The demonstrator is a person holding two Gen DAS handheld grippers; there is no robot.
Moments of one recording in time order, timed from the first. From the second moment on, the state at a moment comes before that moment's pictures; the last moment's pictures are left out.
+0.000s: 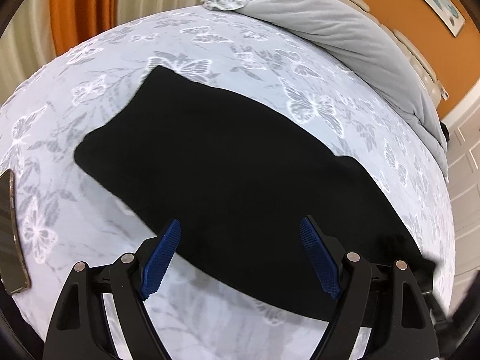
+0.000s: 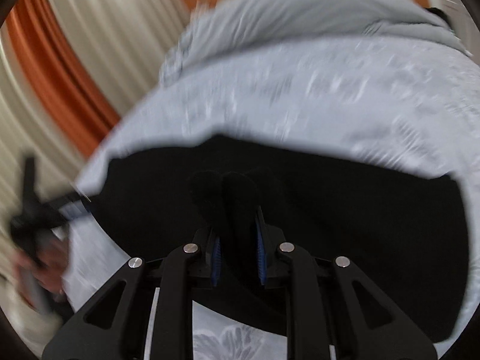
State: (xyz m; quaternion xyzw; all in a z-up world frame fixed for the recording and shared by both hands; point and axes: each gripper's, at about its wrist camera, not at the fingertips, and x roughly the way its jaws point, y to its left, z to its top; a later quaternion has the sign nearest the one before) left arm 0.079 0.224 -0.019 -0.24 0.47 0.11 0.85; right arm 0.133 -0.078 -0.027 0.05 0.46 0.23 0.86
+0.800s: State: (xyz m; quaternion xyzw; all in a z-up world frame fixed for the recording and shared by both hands) left arm 0.070 0.279 -0.029 -0.32 0.47 0.10 0.82; right arm 0.110 -0.058 0.032 -0.02 0.38 0.21 0.90
